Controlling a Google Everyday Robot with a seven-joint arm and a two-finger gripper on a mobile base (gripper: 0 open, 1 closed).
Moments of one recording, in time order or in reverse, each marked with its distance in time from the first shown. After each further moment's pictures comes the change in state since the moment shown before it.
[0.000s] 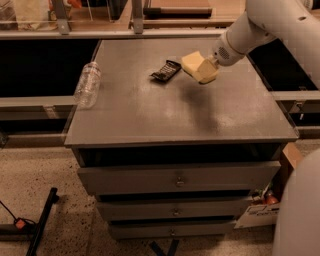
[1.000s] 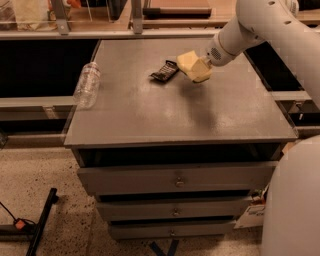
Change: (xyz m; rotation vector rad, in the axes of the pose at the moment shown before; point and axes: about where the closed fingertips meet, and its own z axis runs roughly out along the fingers) arm -0.016 -0.006 0.025 0.002 -0.024 0.026
